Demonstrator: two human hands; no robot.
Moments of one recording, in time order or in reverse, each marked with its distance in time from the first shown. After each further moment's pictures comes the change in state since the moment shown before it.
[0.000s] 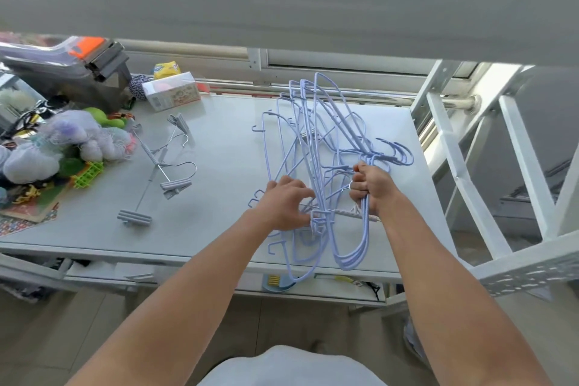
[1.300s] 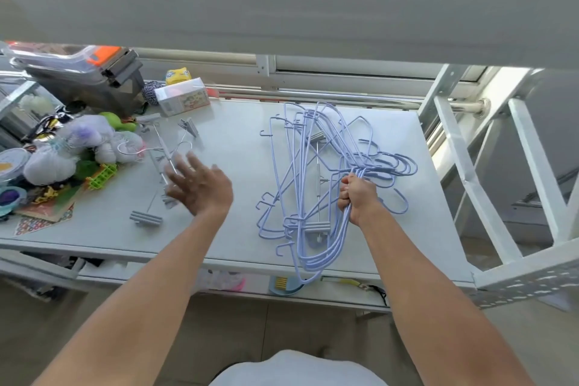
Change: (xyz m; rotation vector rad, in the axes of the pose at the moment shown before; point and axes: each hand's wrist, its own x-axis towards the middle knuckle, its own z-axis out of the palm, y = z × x) left_hand -0.041 -0.089 -0.036 -0.055 0.753 -1.017; right_hand 0.009 0.040 0.027 -0.045 0.206 -0.093
